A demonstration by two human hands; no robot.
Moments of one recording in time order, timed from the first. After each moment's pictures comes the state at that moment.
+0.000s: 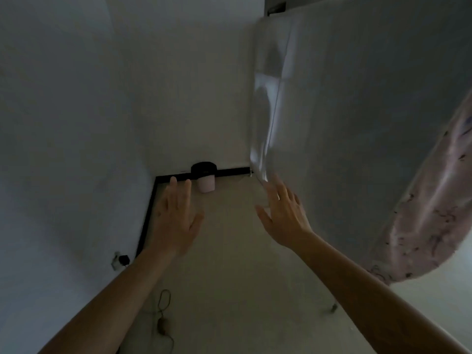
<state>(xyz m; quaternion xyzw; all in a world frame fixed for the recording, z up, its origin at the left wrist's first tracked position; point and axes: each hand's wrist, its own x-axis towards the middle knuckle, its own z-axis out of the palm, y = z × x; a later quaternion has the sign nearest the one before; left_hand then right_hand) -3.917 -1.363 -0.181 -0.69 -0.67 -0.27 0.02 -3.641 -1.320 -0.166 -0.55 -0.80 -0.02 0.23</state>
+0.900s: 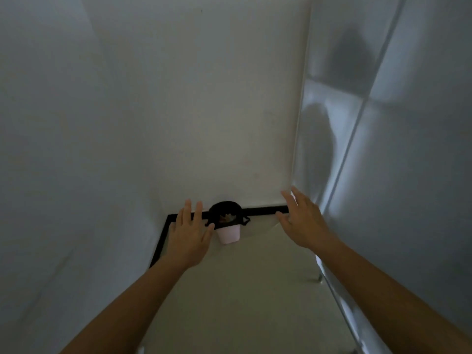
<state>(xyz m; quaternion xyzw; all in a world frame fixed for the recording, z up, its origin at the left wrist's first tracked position) -4.033 -0.601 -0.222 -0.62 -0.77 -0.14 -0.02 -3.746 -0.499 -0.213 -0.54 -0.82 0.08 0.18</state>
